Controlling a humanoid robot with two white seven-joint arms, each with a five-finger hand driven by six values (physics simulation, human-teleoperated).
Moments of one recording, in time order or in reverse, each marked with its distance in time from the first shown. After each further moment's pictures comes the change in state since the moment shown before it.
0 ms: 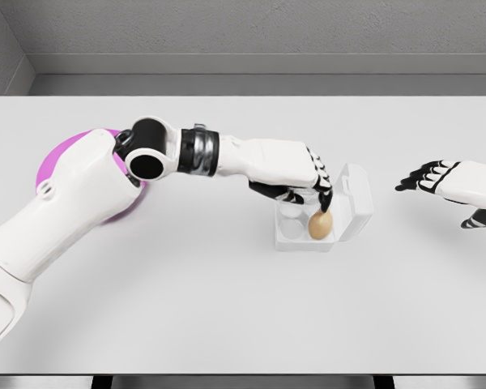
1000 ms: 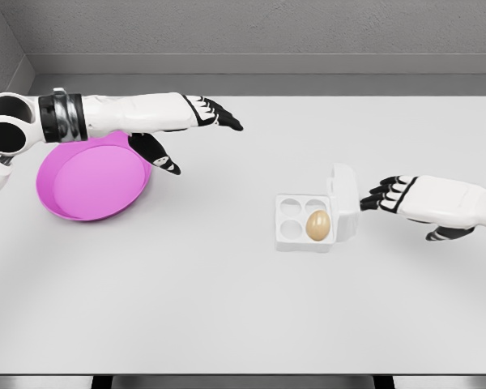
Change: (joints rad) left arm 0.000 0.355 0.072 -0.008 0.282 0.000 0.000; right arm 0.000 0.022 0.067 -0.156 0.011 0.000 0.000
